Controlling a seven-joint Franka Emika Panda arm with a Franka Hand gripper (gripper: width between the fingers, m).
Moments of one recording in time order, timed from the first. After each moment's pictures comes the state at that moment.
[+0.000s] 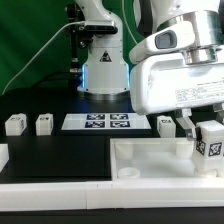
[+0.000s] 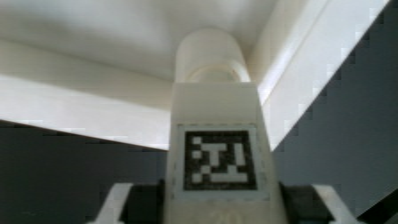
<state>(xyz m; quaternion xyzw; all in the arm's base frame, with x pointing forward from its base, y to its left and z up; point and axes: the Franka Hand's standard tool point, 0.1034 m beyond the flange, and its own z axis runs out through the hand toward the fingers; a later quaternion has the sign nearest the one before) 0.627 0.117 0.082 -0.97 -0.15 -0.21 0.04</state>
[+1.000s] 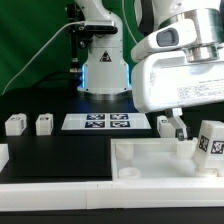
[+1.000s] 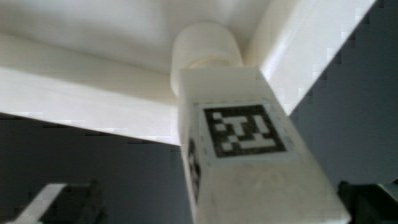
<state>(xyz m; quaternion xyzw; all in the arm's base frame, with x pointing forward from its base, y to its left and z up) 0.628 0.121 0.088 -0.97 -0.15 -0.20 0.04</state>
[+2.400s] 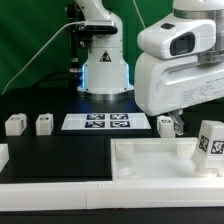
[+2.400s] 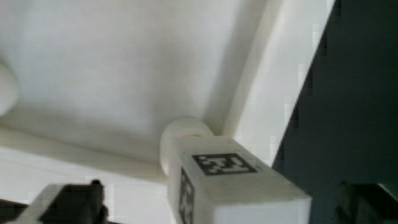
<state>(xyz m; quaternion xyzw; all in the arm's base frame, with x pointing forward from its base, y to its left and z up) 0.620 0.116 0.095 -0.98 -0.16 0.06 0.06</state>
